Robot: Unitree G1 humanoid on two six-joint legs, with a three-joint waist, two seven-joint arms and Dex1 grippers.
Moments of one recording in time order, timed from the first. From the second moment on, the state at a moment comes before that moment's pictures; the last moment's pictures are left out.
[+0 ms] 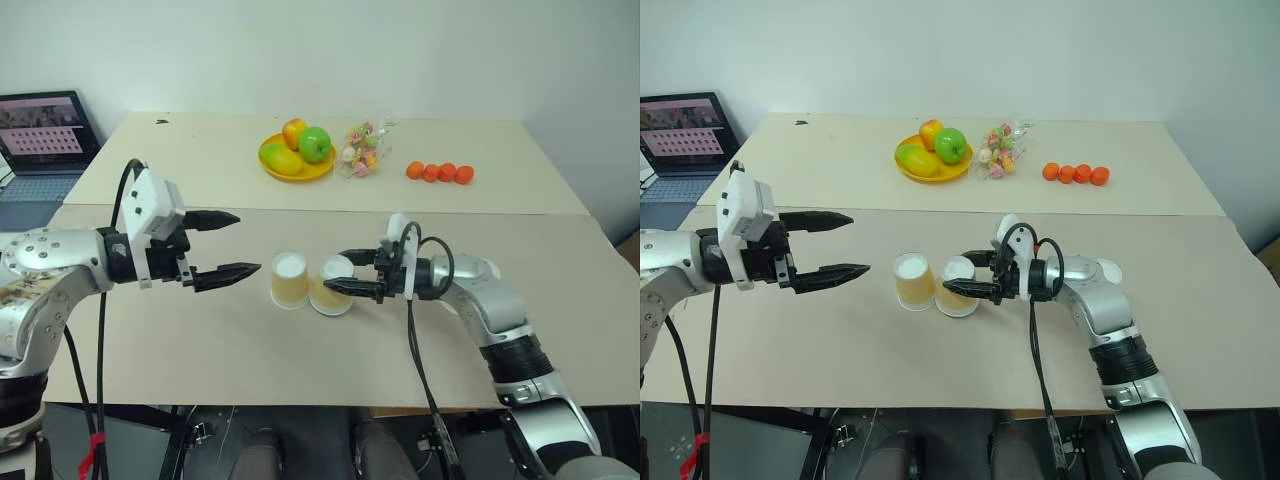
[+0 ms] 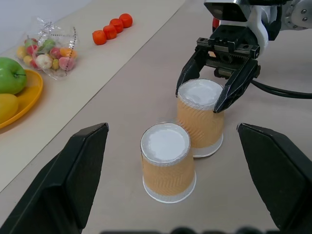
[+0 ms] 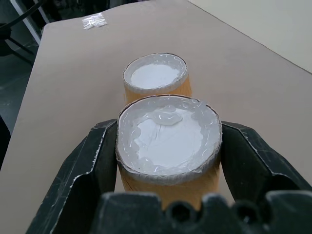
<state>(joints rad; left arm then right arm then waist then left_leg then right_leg) -0.40 0.96 0.22 -0.40 -0.69 0.70 -0.99 -0.61 -0.44 0.18 0.05 0.39 0.47 1.04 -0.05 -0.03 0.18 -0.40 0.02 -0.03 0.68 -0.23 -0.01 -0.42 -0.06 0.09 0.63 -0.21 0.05</state>
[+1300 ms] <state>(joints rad) -0.25 0.98 0.26 -0.41 -0.71 0.70 -0.98 -0.65 -0.48 0.13 0.09 0.37 0.45 1.09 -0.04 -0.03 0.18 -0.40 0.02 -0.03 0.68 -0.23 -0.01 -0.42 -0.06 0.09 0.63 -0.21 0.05</state>
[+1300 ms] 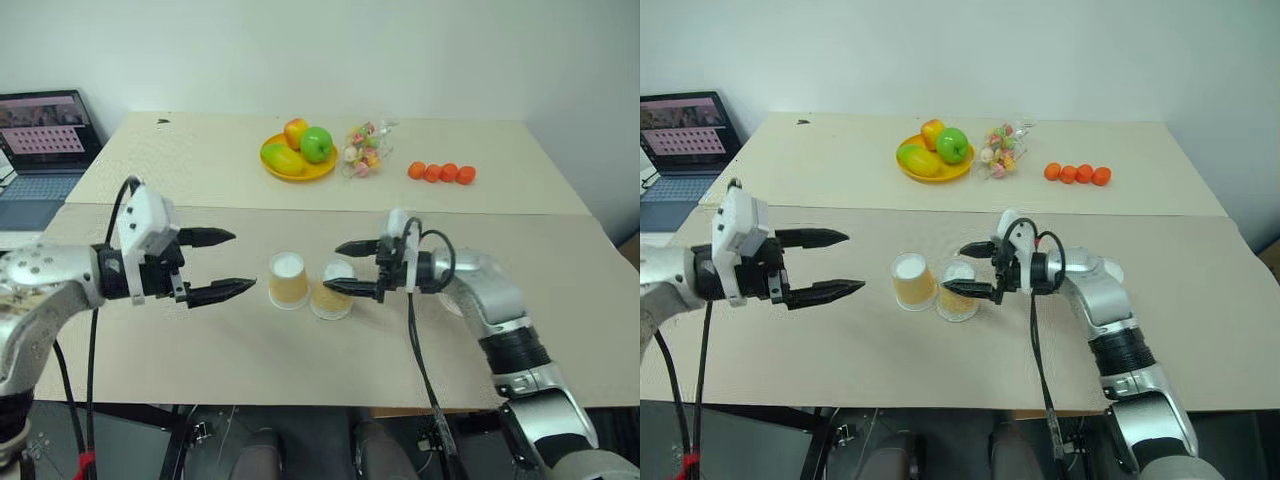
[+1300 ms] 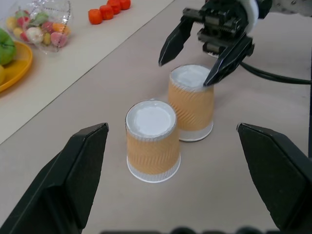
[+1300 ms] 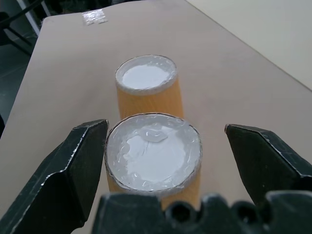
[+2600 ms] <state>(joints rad) -0.24 0.86 0.20 -0.34 -0.63 0.55 -1.00 -0.35 -0.65 0.10 -0.24 0.40 0.68 0.82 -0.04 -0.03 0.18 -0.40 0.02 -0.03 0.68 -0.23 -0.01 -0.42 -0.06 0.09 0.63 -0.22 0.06</state>
